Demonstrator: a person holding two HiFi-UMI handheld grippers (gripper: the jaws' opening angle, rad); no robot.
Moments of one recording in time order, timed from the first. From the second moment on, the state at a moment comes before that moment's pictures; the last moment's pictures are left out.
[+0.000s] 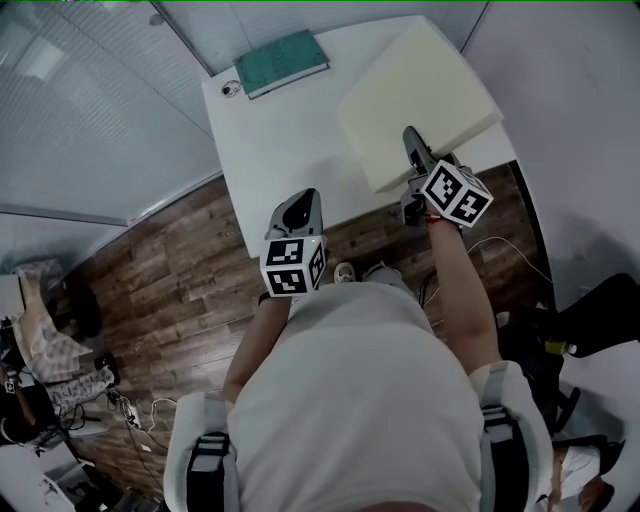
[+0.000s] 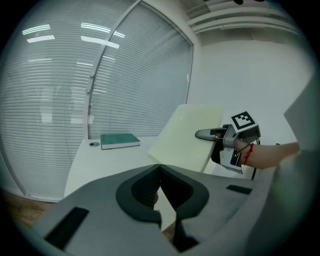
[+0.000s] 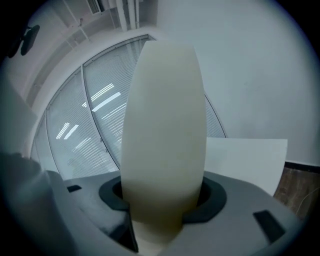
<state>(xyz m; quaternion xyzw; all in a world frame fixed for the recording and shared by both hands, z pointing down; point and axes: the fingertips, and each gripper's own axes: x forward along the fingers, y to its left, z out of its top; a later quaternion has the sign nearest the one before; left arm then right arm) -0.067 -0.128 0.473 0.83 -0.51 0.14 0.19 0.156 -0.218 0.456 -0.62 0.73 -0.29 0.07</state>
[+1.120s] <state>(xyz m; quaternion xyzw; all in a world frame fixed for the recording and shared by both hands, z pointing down) -0.090 -0.155 0.489 0.80 -0.54 0.15 0.21 0.110 -0.311 0.452 -0.63 0.76 -0.07 -0.12</state>
